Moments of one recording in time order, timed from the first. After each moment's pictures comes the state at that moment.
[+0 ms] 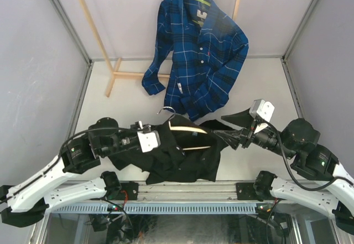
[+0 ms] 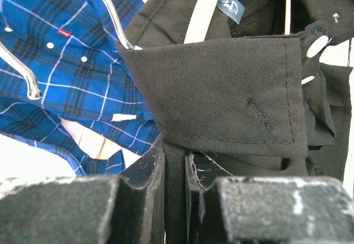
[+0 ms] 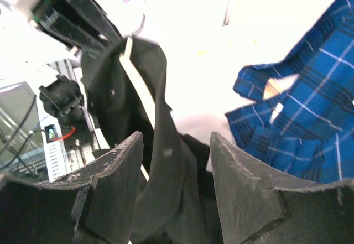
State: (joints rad) left arm -1.04 0.69 1.01 -0.56 0.04 0.57; right arm 0.98 0.57 1.04 -0.52 -0.07 -0.02
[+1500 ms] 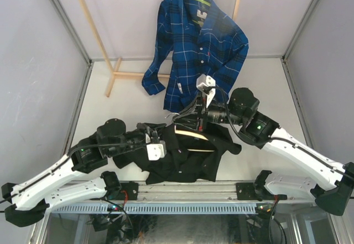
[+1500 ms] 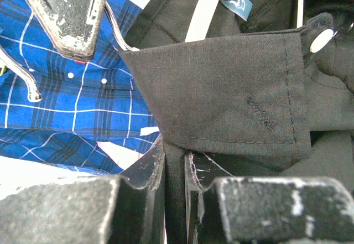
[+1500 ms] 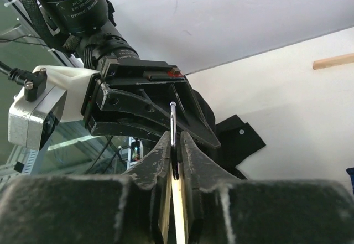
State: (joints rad) left arm -1.04 0.70 0.90 -0.47 0.10 0.85; right arm 0.87 1.07 1.08 -0.01 -0.57 0.29
